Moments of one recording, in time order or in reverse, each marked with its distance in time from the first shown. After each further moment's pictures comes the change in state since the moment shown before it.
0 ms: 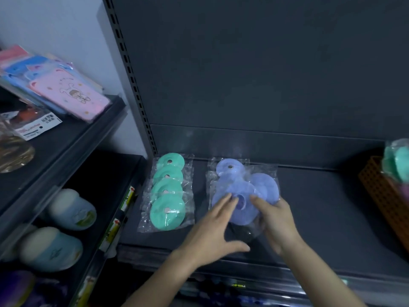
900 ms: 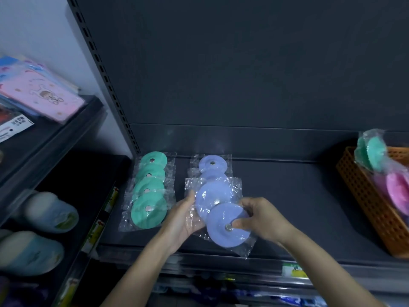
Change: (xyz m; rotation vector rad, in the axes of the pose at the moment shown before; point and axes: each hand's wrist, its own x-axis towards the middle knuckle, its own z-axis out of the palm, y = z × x) left_hand 0.014 -0.003 -0.003 -1.366 0.099 -0.492; right_hand 0.002 -0.015 -0.047 -0.775 -0.330 0.061
